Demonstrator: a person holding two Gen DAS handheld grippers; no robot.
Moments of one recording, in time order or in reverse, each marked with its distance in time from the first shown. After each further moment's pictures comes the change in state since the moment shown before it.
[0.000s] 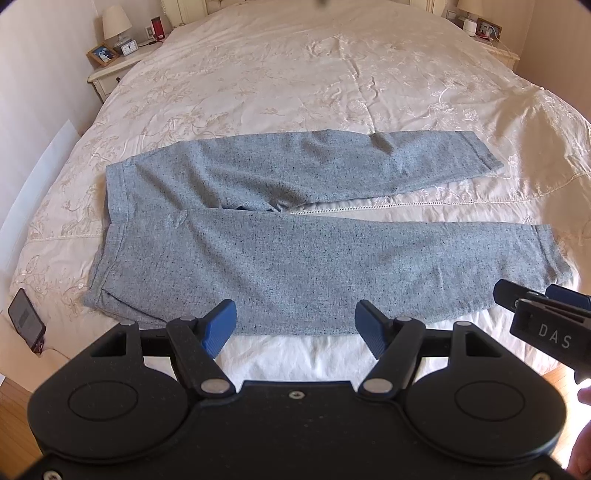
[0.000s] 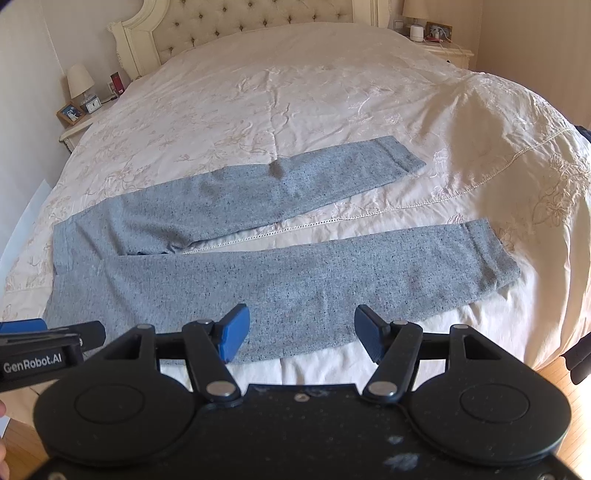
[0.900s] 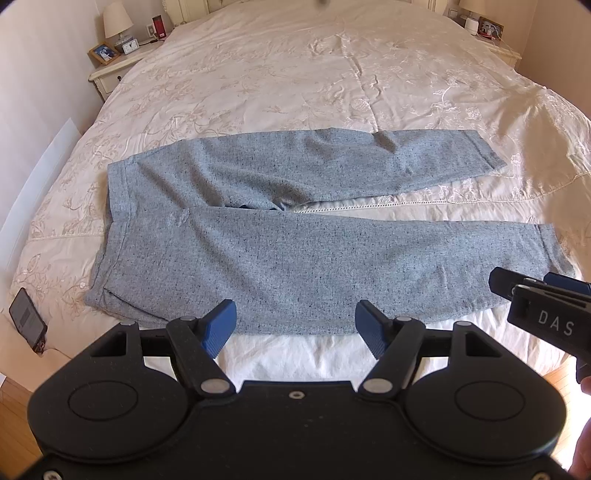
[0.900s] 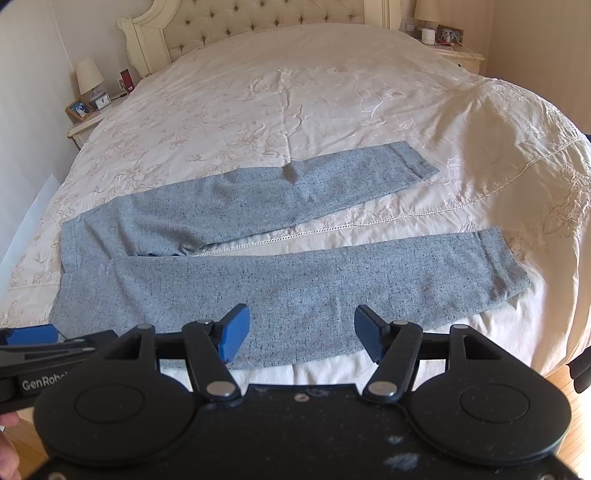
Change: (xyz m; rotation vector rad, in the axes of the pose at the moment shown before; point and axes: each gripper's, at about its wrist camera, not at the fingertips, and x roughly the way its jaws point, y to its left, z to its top) left arm 0.003 0.002 -0.001 -0.007 0.004 0.005; right arm 0.001 0.012 0.005 -0.022 -0.004 0.022
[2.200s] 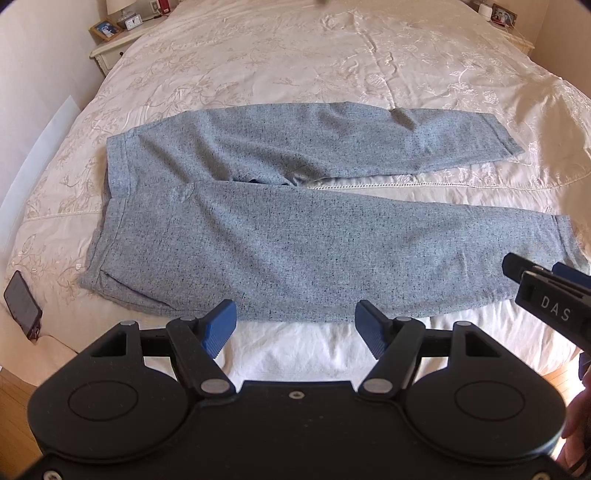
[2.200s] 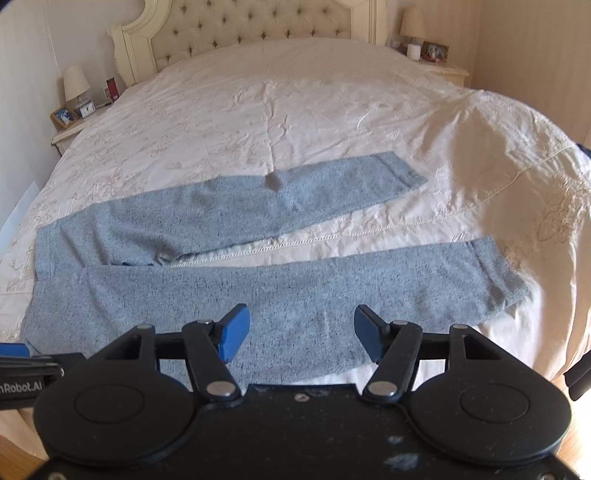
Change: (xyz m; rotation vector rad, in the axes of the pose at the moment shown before) left arm 0.034 0.021 0.000 -0.029 0.078 0.007; right arm 0.036 0.002 -0.007 -0.003 -0.036 -0.057
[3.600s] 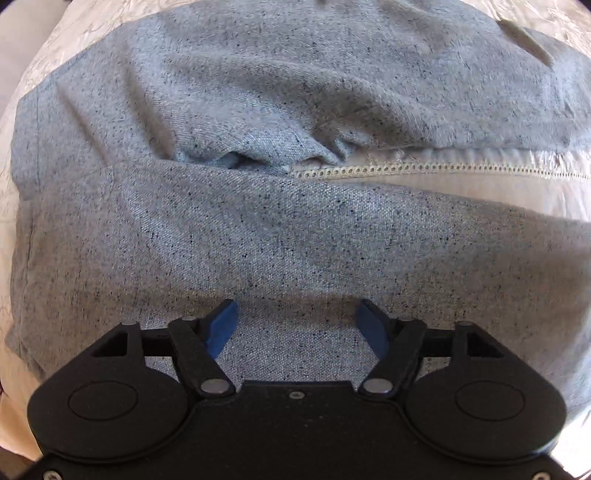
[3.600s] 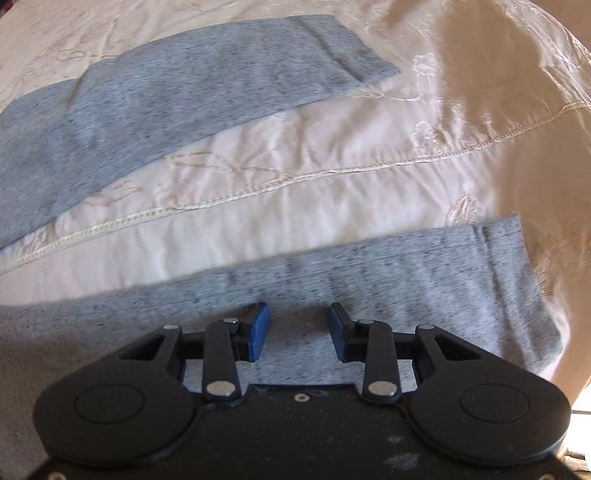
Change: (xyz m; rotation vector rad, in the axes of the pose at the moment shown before) left arm 0.222 0.015 0.086 -0.022 0.308 0.076; right arm 0.256 -0.116 0.078 0.029 0.404 -0.254
